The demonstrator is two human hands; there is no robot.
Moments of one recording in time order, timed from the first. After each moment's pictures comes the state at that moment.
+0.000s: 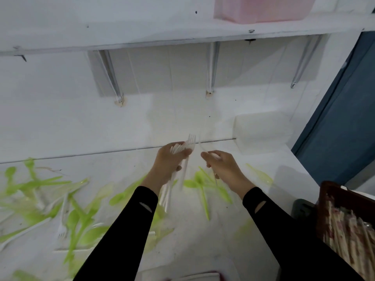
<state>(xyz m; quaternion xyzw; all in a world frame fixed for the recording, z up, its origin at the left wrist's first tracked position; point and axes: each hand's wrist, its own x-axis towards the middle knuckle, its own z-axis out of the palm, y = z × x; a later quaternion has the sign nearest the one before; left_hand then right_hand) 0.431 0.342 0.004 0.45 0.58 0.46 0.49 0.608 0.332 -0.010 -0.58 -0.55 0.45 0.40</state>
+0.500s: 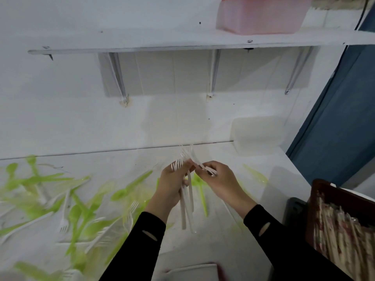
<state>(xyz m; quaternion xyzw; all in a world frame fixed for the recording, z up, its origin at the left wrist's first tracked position) 0.452 0.268 0.004 0.31 0.51 0.54 0.59 0.598 0.275 -0.003 -0.58 -0.62 0.38 0.37</state>
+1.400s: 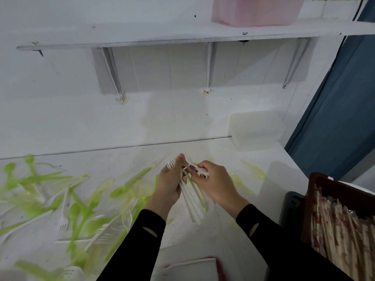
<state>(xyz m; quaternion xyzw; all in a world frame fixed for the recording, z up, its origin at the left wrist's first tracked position) 0.455 0.270 -0.002 0.24 0.52 0.55 0.62 0.586 0.263 -0.007 -0.60 -0.69 0.25 0.32</state>
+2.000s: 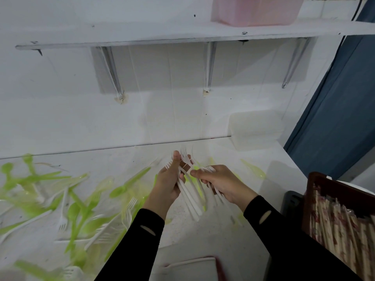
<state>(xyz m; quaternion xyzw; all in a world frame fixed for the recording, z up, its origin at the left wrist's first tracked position) 0.452 0.271 -0.003 0.17 0.45 0.56 0.67 0.603 0.269 0.005 -0.56 -0.52 0.56 0.32</state>
